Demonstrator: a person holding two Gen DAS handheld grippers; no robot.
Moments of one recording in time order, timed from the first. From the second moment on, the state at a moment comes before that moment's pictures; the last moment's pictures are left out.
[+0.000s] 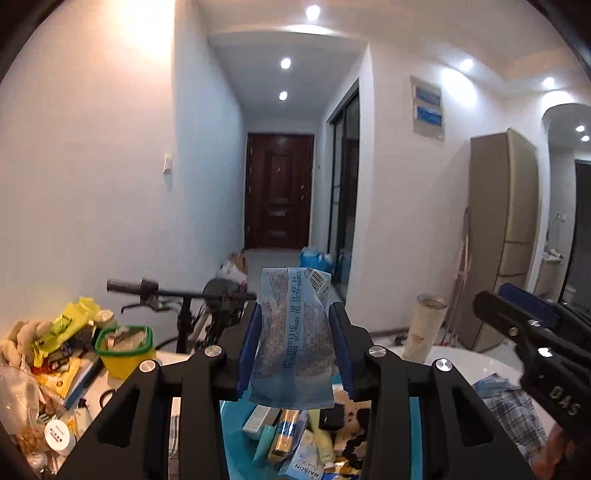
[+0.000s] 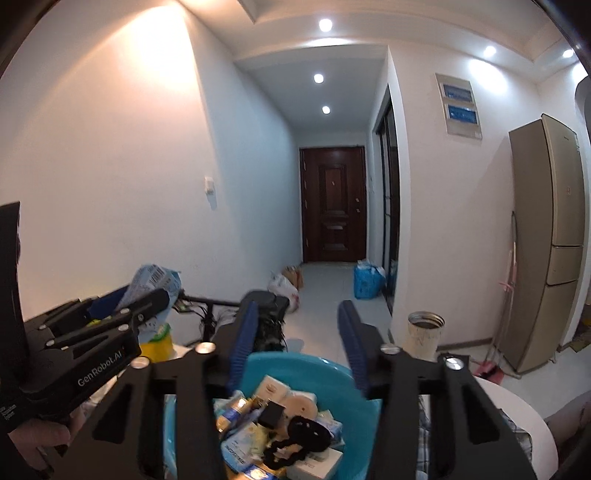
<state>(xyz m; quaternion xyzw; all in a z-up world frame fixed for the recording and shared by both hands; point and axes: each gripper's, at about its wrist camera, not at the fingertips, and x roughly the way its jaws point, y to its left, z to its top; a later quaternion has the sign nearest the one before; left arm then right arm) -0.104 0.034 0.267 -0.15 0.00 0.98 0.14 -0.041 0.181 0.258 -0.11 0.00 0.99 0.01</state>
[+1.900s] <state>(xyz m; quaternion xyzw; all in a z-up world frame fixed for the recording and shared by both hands) -0.207 0.062 0.166 -0.37 -0.02 0.92 0.14 -0.126 0.212 0.190 -0.27 0.04 0.96 0.00</state>
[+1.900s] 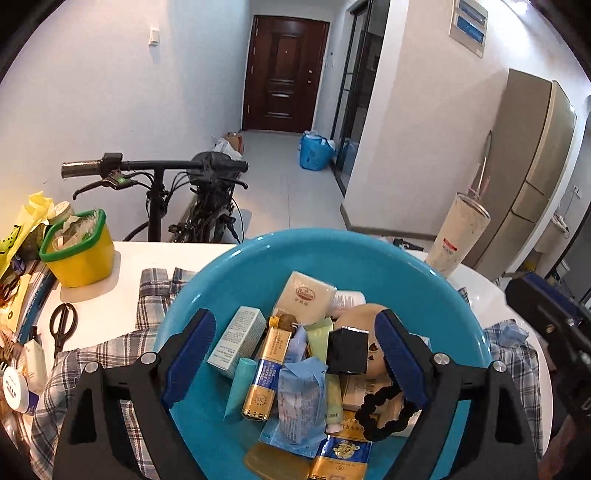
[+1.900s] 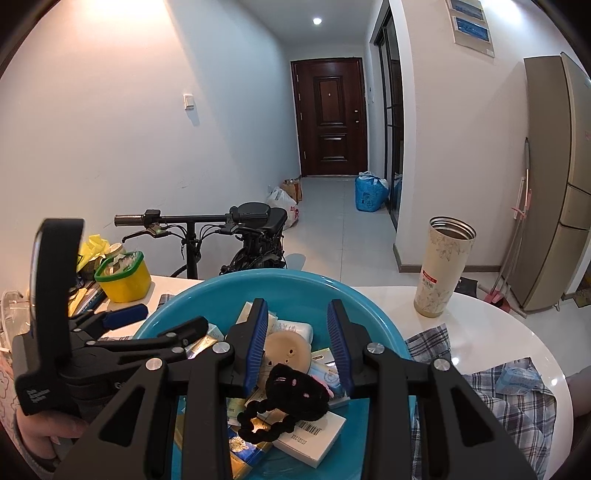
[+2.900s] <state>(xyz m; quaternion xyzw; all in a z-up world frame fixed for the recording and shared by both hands) -0.186 0.093 0.169 -0.33 0.05 0.93 0.17 -0.121 0.356 0.145 -0.33 0.03 0.91 0.24</state>
